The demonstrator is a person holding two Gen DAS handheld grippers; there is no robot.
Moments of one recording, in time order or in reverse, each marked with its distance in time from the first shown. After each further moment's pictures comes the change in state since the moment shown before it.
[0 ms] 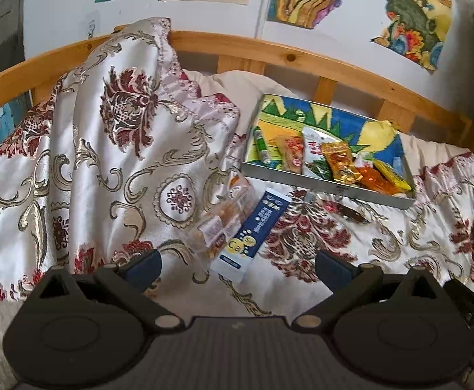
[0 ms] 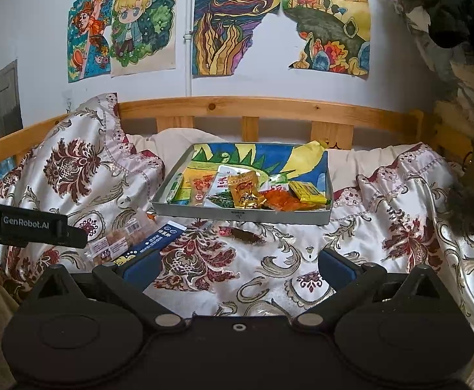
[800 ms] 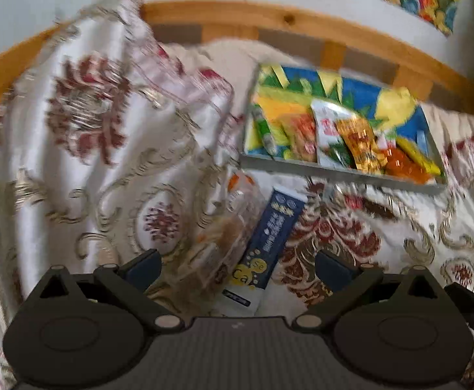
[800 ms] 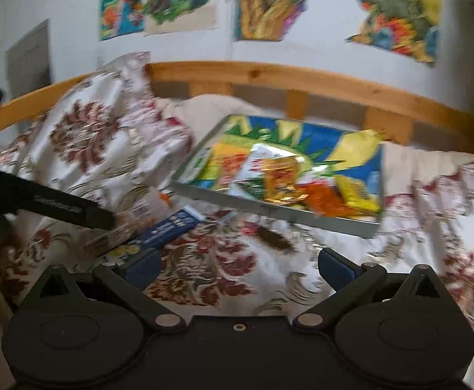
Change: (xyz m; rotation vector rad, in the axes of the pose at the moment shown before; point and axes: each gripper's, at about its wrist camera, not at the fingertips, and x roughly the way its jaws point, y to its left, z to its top) left arm 0.091 -0.007 0.043 0.101 0.154 -0.001; right arm 0.091 -0.003 0.031 -0.134 0.132 0.183
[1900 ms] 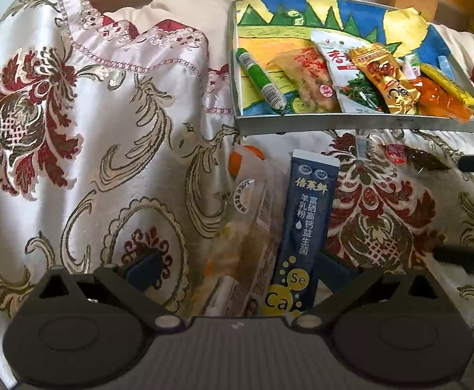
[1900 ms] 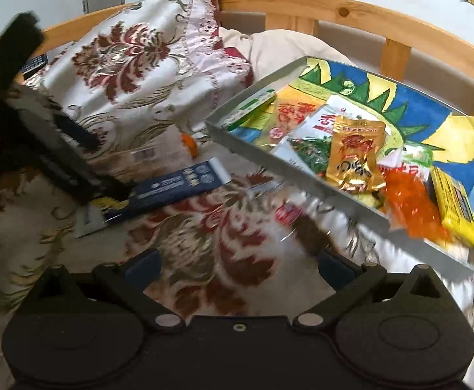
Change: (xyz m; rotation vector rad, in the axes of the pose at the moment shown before) left arm 0.080 0.005 0.025 0.213 0.167 0.035; right arm 0.132 -0.037 0.009 -0.211 0.183 0.280
